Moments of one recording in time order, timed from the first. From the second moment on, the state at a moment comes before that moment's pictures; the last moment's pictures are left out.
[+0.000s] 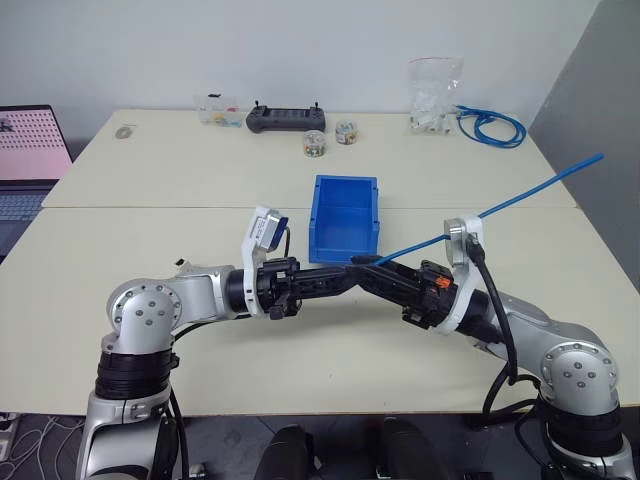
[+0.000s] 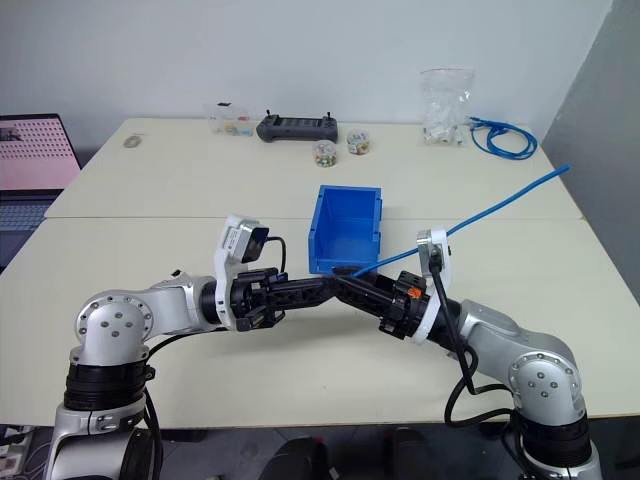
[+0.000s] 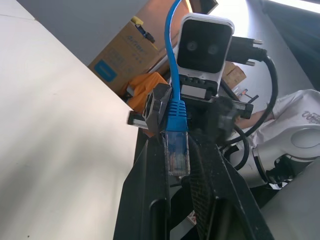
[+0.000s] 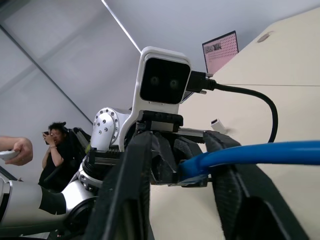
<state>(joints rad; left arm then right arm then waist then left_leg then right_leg) -0.49 0.52 0.12 -0.20 -1.28 1.26 -0.78 -0.29 -0.39 -0.04 -0.57 1.33 0.92 0.31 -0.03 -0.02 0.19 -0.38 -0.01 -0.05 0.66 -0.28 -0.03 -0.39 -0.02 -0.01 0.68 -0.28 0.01</state>
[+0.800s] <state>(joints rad) -0.45 0.57 0.13 -0.20 -1.27 1.23 -0.83 -0.28 -0.42 0.00 -0.57 1.38 0.91 0.30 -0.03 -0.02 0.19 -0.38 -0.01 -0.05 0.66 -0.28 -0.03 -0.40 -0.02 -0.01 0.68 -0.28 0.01</state>
